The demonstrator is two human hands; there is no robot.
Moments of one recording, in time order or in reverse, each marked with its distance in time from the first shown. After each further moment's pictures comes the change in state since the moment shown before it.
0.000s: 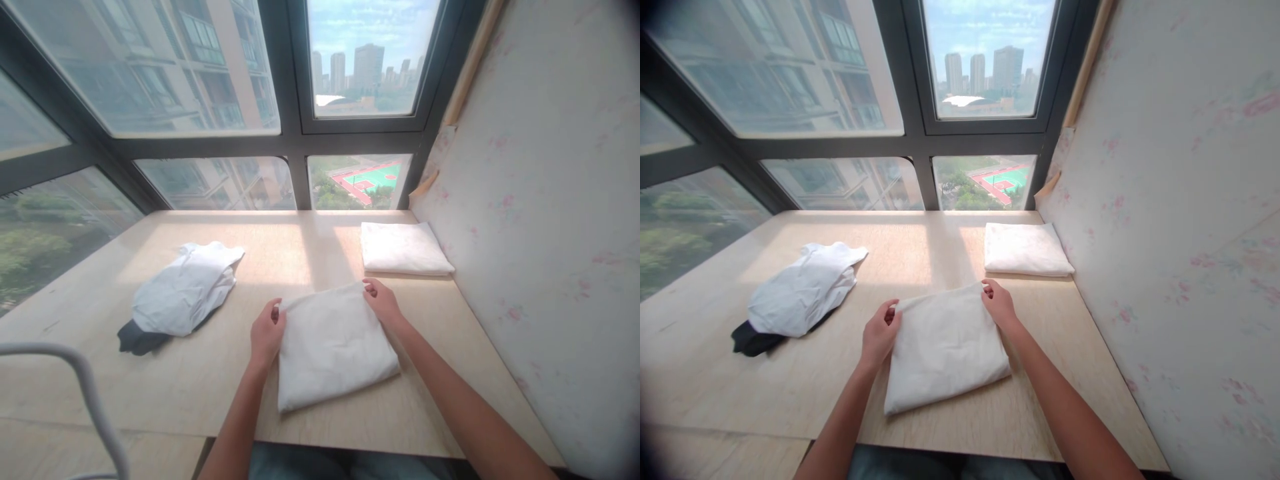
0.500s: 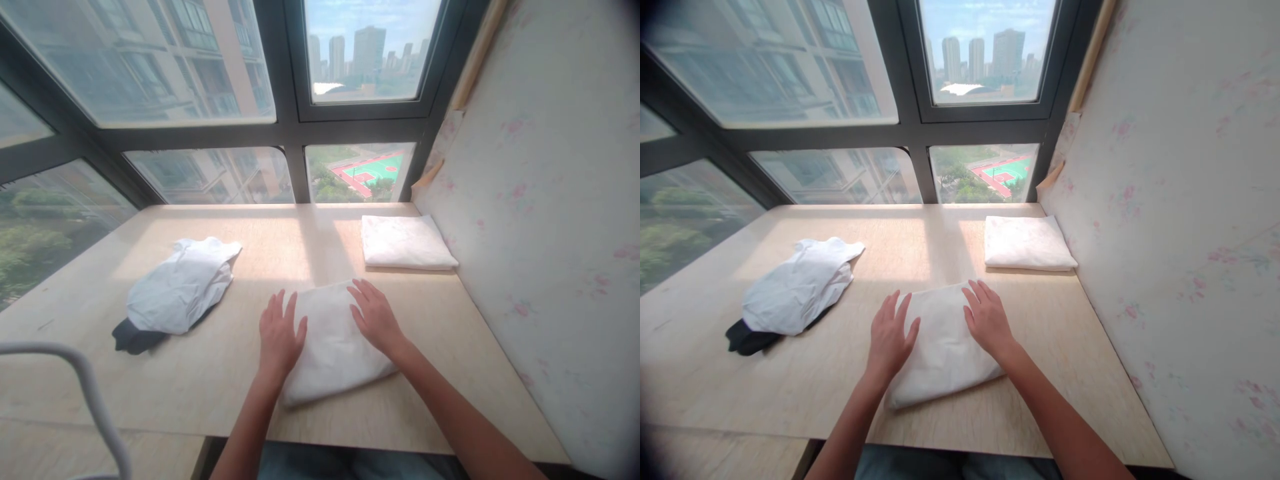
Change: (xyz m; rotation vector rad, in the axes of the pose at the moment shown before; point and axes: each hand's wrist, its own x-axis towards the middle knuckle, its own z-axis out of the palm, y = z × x) left_hand -0.033 0.024 0.015 0.377 0.023 0.368; right_hand -0.036 -0.003 0.020 -0.453 -0.045 -0.420
